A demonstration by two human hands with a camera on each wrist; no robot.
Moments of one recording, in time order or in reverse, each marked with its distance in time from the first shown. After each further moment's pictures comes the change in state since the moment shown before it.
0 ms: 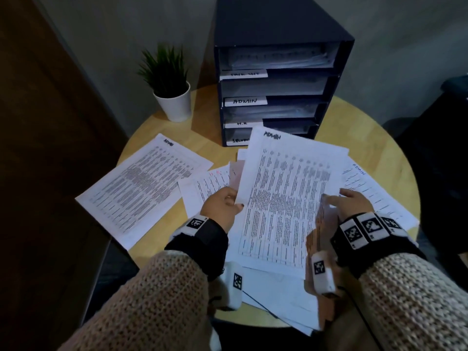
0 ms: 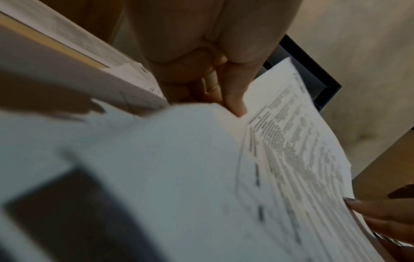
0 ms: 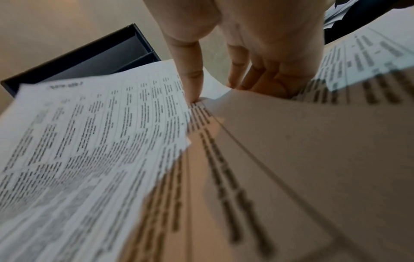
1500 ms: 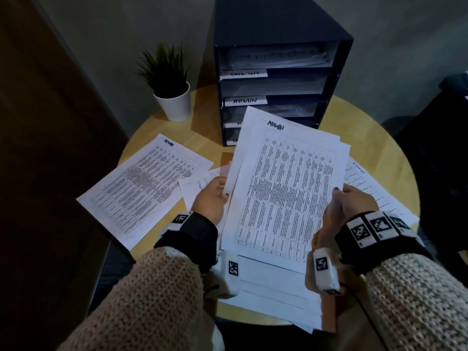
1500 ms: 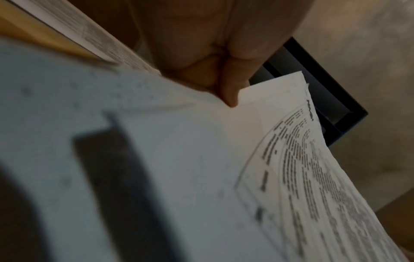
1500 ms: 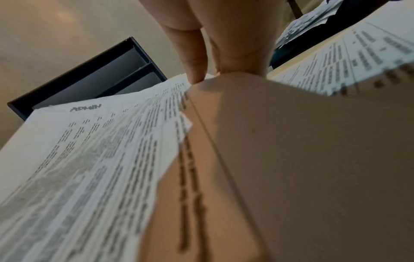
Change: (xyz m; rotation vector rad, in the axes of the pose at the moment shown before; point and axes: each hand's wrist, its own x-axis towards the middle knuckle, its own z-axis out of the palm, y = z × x) left_hand 0.008 0.003 -0.018 -0.128 0.037 0.104; right_hand -0.010 -0.012 -0.003 -0.117 0.024 -0.081
